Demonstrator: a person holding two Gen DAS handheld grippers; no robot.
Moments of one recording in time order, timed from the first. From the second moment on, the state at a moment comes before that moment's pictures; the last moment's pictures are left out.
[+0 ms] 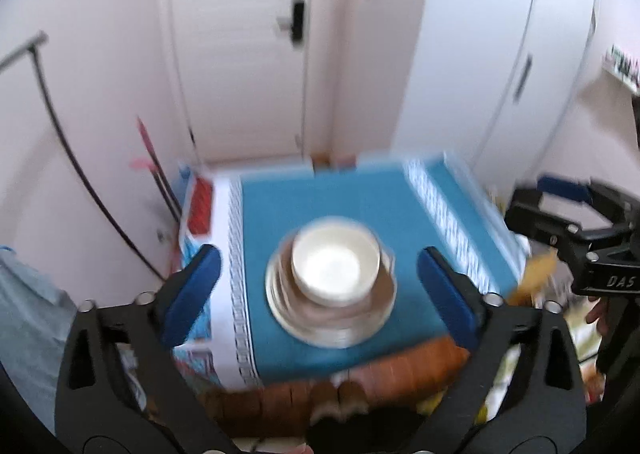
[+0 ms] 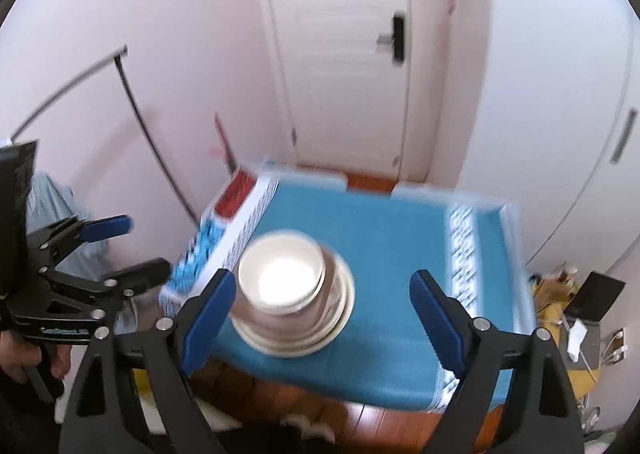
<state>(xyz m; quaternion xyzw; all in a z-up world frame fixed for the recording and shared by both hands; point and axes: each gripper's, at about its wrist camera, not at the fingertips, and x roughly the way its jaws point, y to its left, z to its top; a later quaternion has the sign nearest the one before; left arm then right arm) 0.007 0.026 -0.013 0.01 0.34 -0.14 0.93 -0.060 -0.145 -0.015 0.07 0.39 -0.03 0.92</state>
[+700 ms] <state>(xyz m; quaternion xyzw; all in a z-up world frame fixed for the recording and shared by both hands) -0.061 0.022 0.054 0.03 0.15 -0.06 0.99 -0.119 -0.141 0.052 0.05 0.24 -0.17 0.95</state>
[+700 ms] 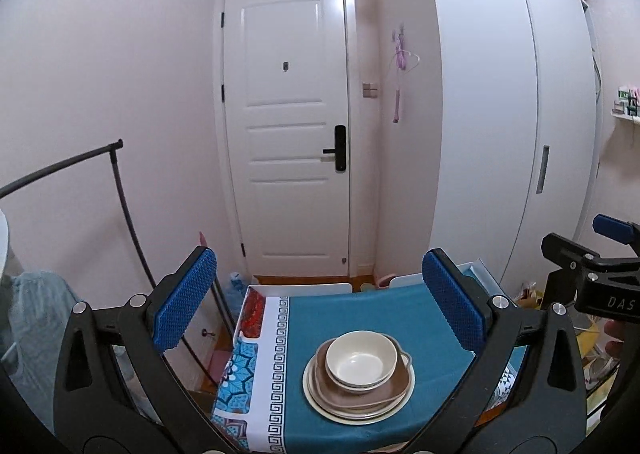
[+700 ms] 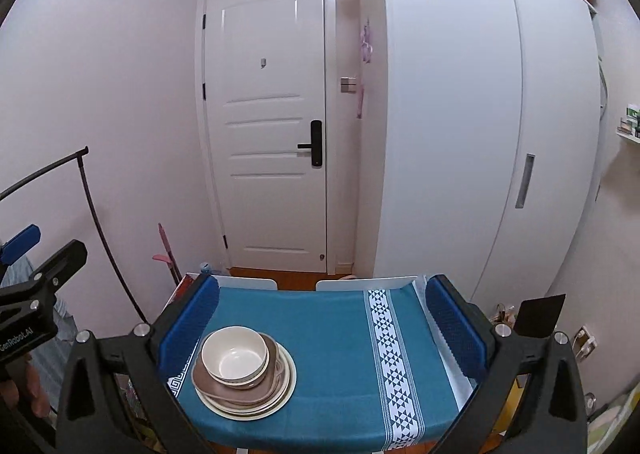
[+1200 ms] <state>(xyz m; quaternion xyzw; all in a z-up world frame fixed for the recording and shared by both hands) -0.062 0.020 0.056 0.03 0.15 -0.07 0.99 -0.118 -0.137 0.058 0.05 0.23 -0.18 0.95</state>
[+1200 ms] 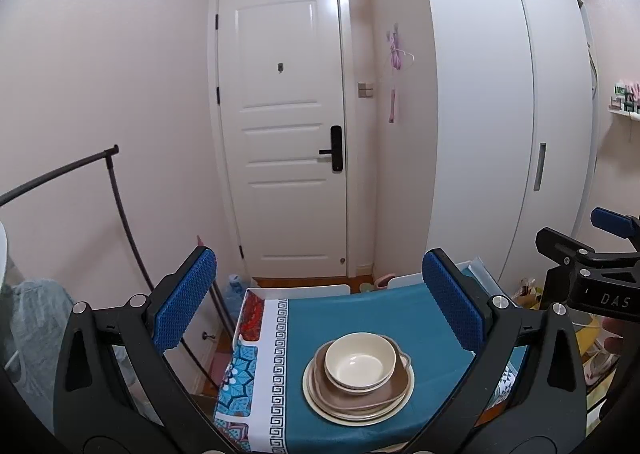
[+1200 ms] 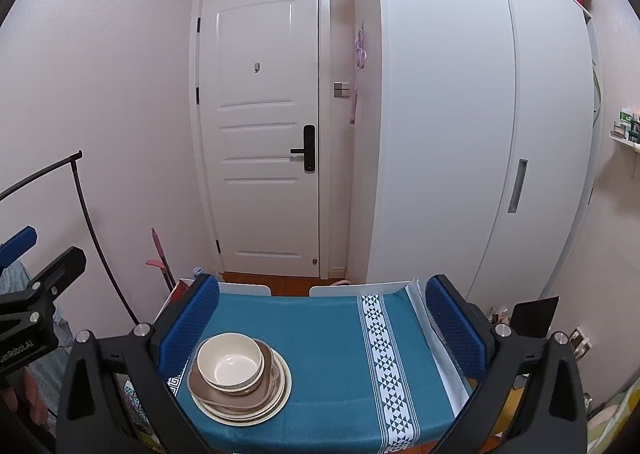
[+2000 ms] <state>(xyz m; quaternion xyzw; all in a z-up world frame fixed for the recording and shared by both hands) -0.054 0.017 0.060 0.02 0.16 -0.05 0.99 -0.104 -0.143 0.057 0.05 0.24 -0.18 0.95</state>
